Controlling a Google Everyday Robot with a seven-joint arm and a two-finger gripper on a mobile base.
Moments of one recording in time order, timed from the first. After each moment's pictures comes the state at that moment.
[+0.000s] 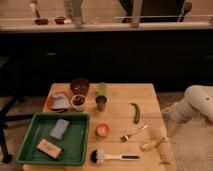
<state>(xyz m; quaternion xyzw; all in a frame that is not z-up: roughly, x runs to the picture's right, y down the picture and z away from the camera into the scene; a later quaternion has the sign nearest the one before) 0.326 0.189 0.743 -0.31 -0.11 0.05 0.94</state>
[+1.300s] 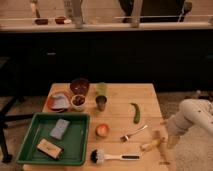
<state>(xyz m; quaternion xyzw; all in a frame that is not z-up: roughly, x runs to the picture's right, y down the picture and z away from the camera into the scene) 0.333 0.261 0.776 -0.35 -0.09 0.05 0.93</state>
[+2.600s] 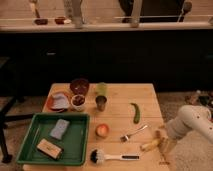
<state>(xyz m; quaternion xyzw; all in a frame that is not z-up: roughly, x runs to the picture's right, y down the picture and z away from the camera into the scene) 0.323 0.285 0.788 -0.35 -0.11 0.08 0.93</state>
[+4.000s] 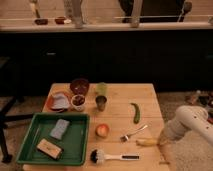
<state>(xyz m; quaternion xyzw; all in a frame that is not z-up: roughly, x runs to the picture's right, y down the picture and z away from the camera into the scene) 0.321 0.293 0.793 -0.37 -0.10 0.07 0.92</state>
